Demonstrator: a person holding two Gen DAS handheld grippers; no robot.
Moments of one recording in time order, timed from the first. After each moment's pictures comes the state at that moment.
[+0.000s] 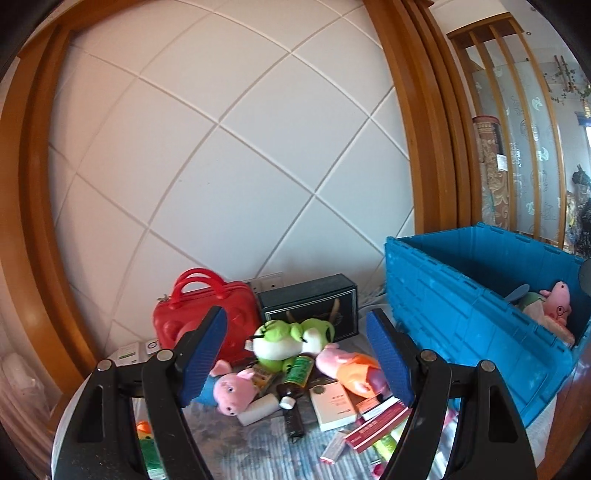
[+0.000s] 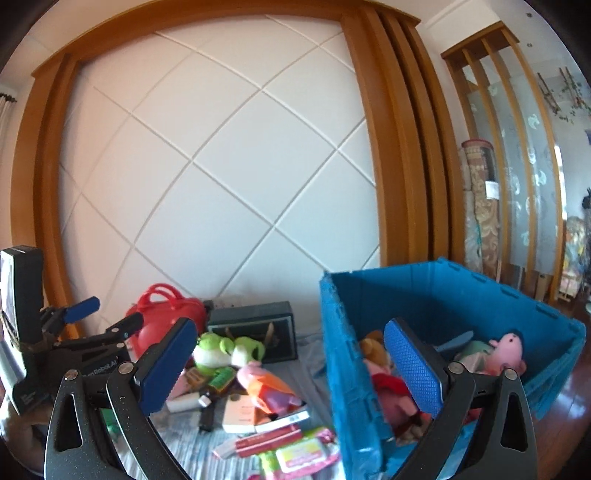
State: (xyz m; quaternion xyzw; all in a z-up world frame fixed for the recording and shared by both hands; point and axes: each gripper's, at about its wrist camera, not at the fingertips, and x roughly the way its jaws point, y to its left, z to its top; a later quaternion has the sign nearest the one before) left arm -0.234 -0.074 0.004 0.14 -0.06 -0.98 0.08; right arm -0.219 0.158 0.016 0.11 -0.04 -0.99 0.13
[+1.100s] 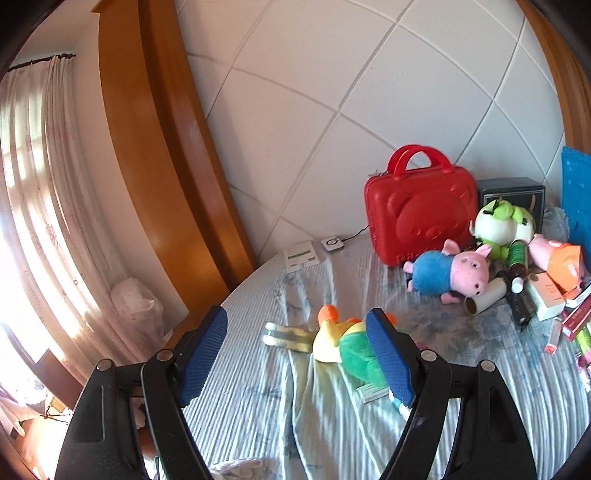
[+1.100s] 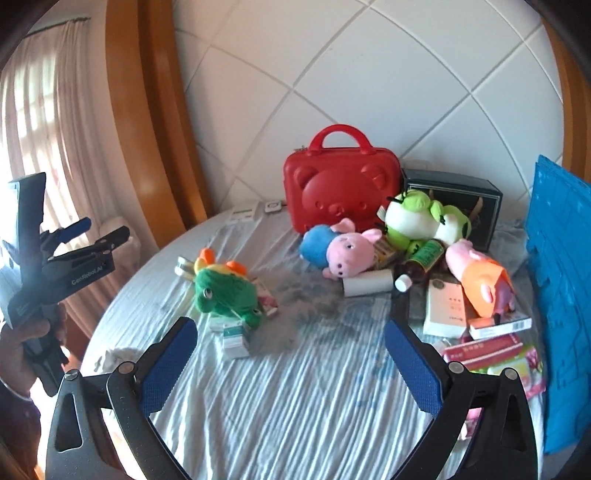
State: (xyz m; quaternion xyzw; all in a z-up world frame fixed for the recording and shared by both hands) left arm -0.131 -0.351 -0.118 0.27 -0.05 -0.90 0.33; right arm -0.207 -0.106 -0.130 0.30 0.06 -0.87 0.38
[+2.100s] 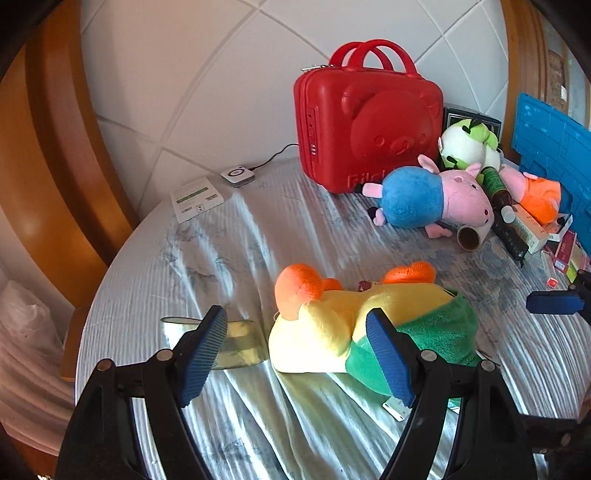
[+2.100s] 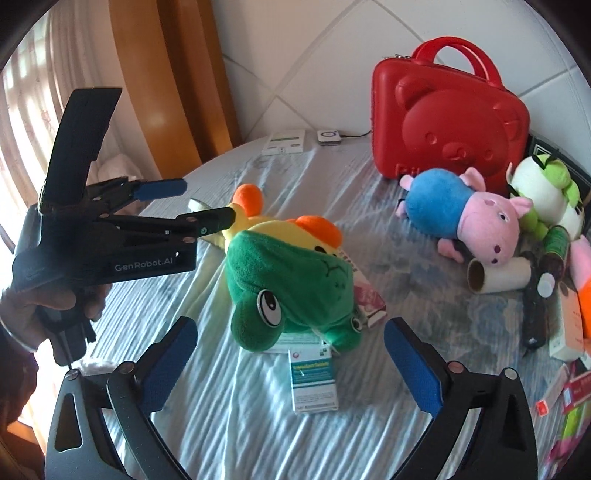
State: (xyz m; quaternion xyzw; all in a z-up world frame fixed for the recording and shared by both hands) left arm -0.247 -0.492 -0.237 0.39 -0.01 -0.92 0.07; right arm -0.256 -0.323 -0.245 0.39 0.12 -0.82 0.40
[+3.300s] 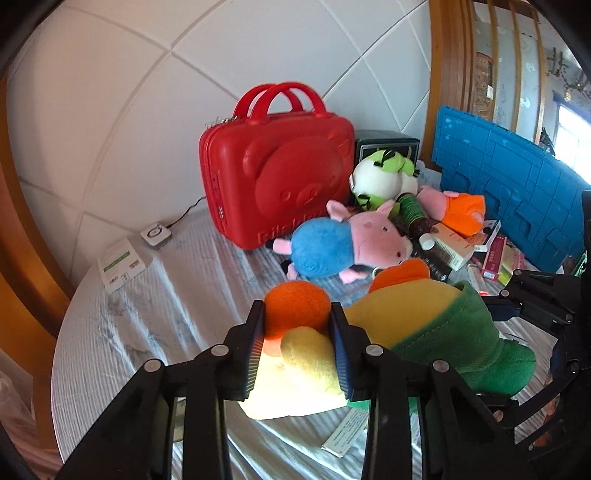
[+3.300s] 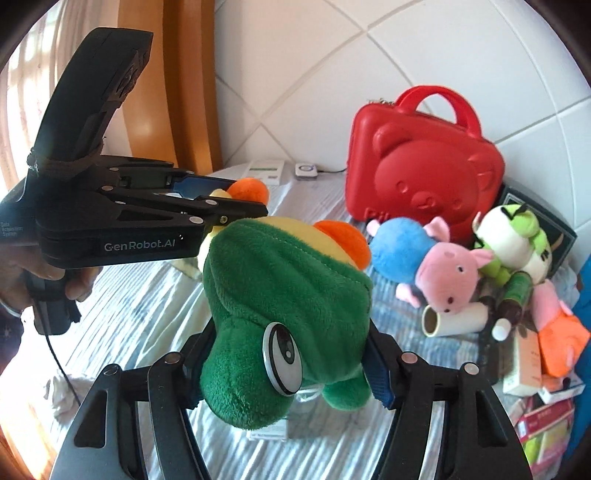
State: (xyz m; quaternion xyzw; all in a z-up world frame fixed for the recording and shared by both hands) left arm -0.270 -0.452 -0.172 0.33 -0.03 -0.94 -0.09; right arm -0.258 -0.312 -0.200 0.33 0.16 -0.86 0.37
